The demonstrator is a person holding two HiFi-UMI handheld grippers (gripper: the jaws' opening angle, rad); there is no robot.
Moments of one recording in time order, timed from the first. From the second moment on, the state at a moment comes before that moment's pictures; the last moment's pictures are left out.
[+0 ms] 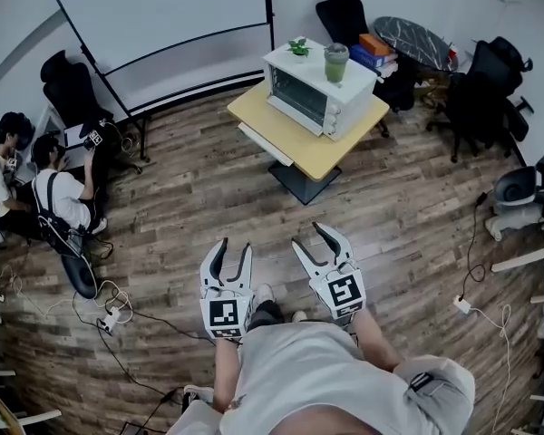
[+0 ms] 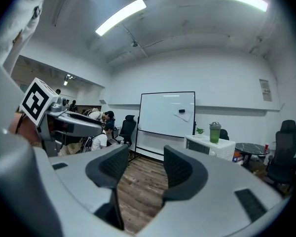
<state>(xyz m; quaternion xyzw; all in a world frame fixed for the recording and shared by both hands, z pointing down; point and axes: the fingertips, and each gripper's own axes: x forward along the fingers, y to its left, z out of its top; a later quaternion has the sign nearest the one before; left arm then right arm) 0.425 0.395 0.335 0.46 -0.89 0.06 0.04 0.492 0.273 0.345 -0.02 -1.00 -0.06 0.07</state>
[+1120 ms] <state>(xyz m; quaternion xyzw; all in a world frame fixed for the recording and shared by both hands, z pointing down) 0.243 0.395 0.354 0.52 -0.85 0.05 0.04 0.332 0.280 0.365 0.05 -0.99 -0.08 0.11</state>
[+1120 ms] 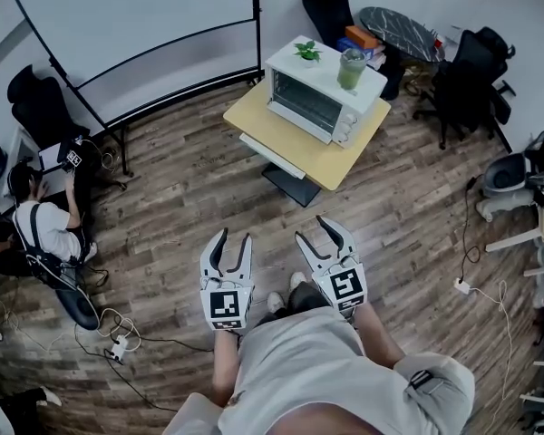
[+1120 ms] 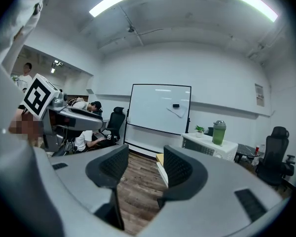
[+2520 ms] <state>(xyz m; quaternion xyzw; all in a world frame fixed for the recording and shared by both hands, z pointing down) 0.081 0.269 0.359 0.50 -0.86 0.07 0.05 0.155 0.149 0.374 0.01 -0.99 -0.07 0.11</state>
